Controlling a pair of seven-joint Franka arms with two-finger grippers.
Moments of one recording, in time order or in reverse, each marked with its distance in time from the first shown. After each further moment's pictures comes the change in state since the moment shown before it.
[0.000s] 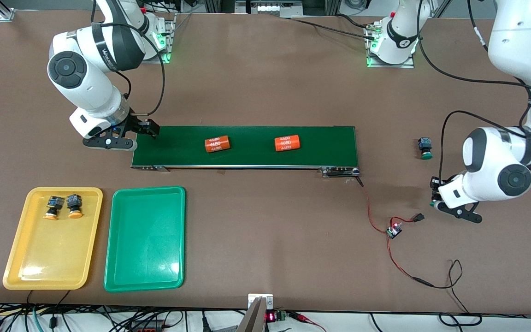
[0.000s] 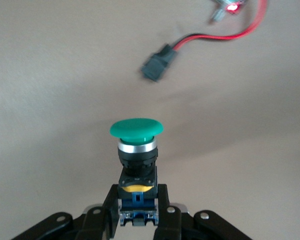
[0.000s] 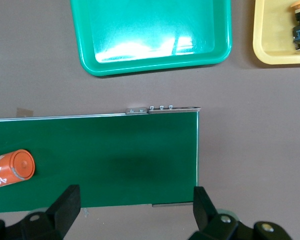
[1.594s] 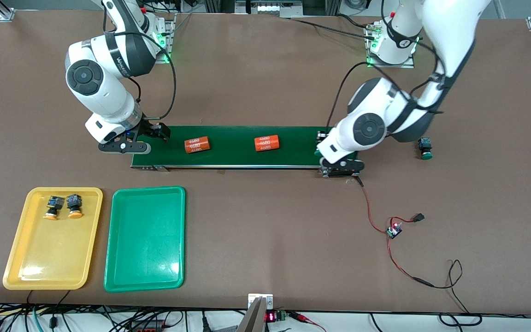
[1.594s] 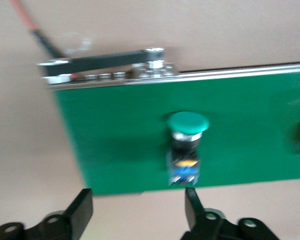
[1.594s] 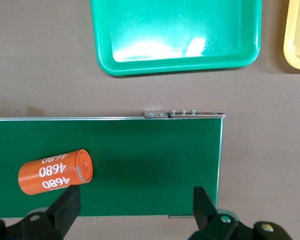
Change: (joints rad) left arm -0.045 -0.119 -0.504 -0.112 -0.069 -0.163 -0.787; right arm 0.037 0.052 0.001 -0.001 0.001 0.061 0.003
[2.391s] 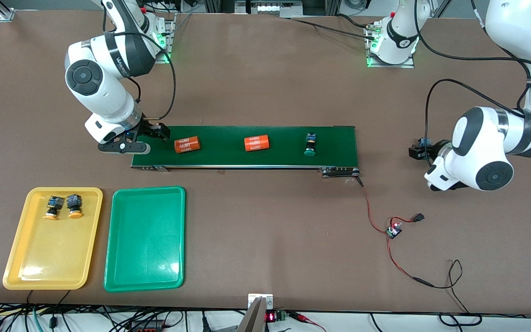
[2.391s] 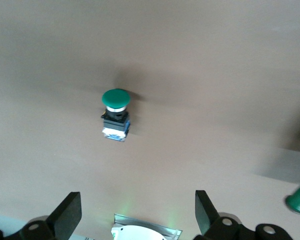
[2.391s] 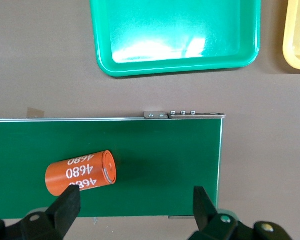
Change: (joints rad) left arm 0.049 -0.001 0.431 0.002 0.071 -0.205 0.217; right arm 0.000 0.000 -0.001 0.000 0.004 0.003 0.003
